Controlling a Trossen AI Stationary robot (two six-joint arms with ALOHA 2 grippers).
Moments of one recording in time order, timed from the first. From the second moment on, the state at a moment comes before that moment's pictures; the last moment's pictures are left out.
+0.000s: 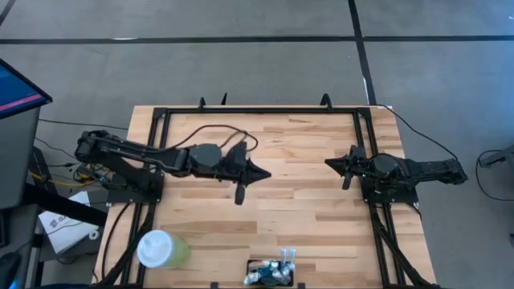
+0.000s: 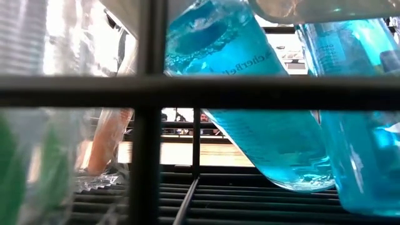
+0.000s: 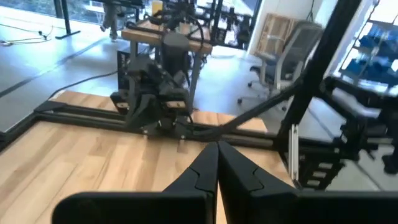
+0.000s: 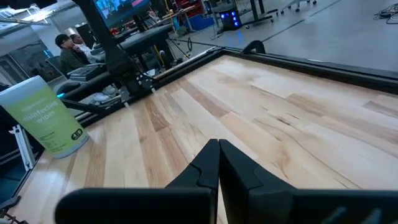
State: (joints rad) left arm -0.15 1.43 1.13 0.15 -0.14 -0.19; right arm 0.10 0.02 0.09 -0.25 0.42 0.44
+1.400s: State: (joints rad) left arm -0.10 0.27 0.13 0.29 -0.25 -0.19; right arm 0.10 0.02 0.09 -0.25 0.42 0.45
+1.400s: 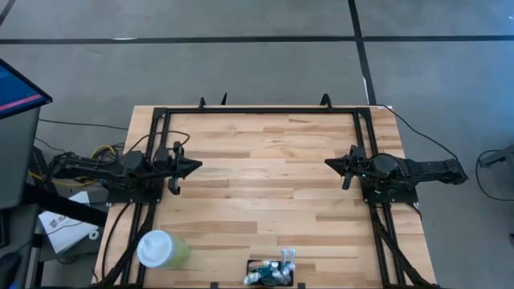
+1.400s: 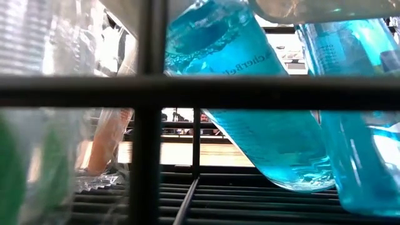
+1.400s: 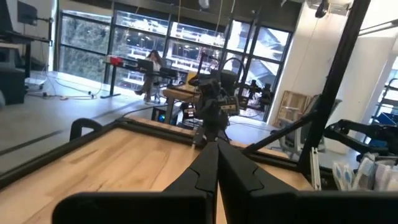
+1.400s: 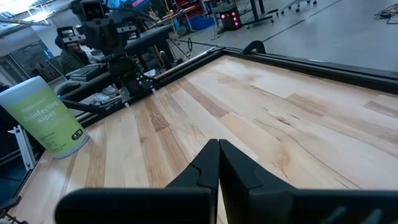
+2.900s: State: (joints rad) left arm -0.10 0.14 0.01 0.19 -0.15 -0.13; right arm 0.10 0.02 0.09 -0.25 0.42 0.44
